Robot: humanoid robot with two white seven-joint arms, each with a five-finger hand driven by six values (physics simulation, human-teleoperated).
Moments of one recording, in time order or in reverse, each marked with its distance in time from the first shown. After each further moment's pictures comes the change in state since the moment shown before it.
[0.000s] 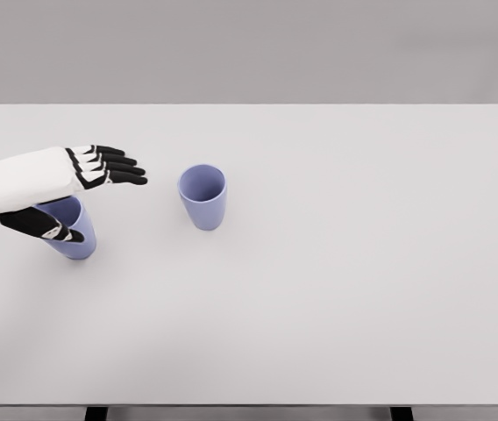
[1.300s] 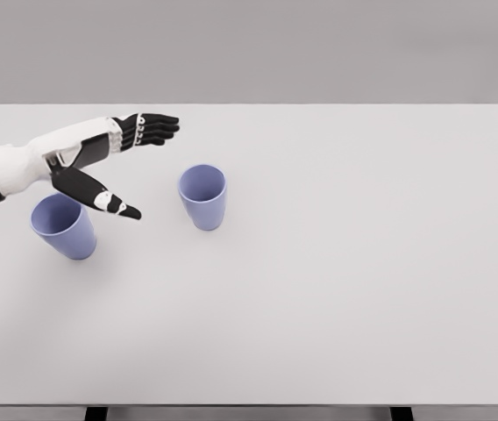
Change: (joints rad) left arm -0.156 -0.170 -0.144 0.047 0.613 0.646 -0.083; right arm -0.002 0.000 0.000 0.000 0.000 0.000 0.000
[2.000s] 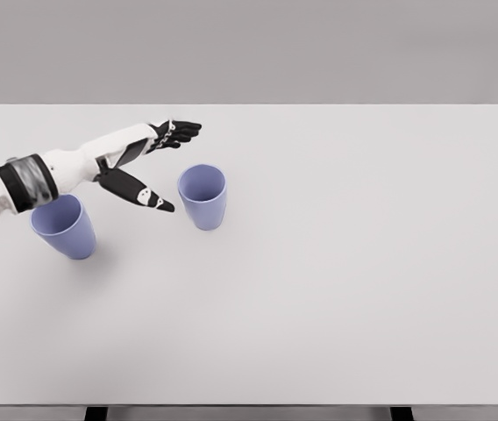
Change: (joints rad) left arm -0.120 -0.078 -0.221 0.063 -0.166 0.088 0.203; right arm 0.000 0.000 0.000 0.000 0.000 0.000 0.000
